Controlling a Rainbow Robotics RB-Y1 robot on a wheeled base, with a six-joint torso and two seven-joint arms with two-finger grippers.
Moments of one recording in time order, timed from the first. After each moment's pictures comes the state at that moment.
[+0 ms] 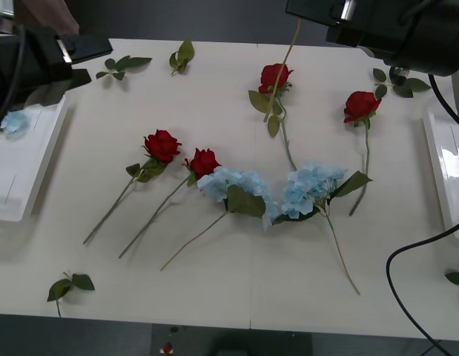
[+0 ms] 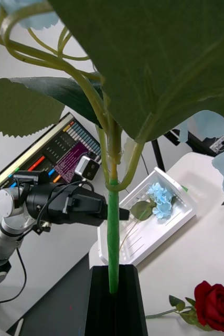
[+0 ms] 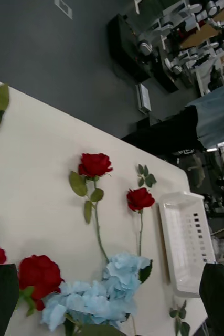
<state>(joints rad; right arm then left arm) -0.68 -0.49 -0.10 -1.57 -1.90 1.21 2.04 -0.29 0.89 0.08 -1.98 1.50 0.86 -1.18</state>
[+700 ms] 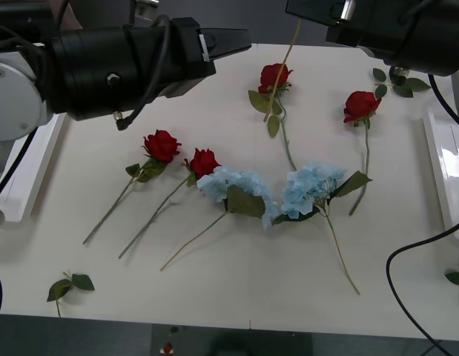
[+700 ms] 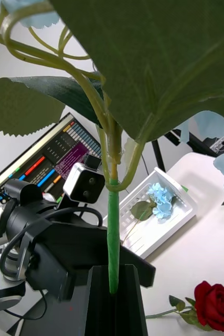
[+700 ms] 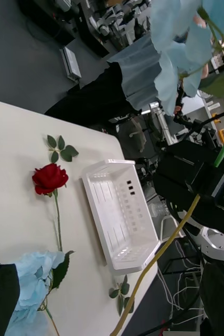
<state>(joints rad) -0.68 -0.49 -0.10 -1.57 -1.90 1.21 2.04 -0.56 0.59 -0.21 -2.02 1.30 0.86 -1.12</state>
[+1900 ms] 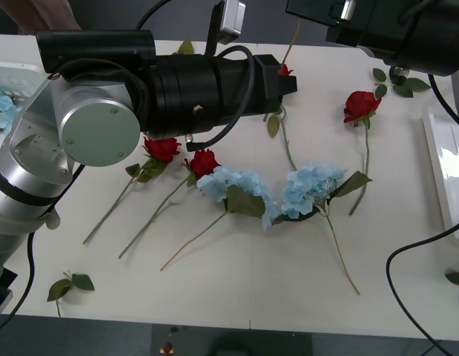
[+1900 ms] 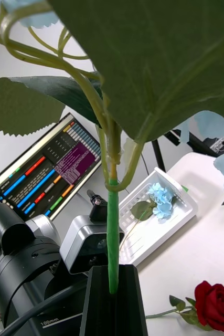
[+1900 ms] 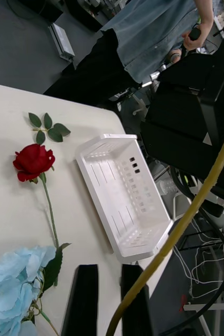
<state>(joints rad) -0.68 -0.49 -0.10 -1.57 -1.90 1.21 2.04 -0.66 0.51 -0.45 -1.97 1.08 0.79 -1.06</state>
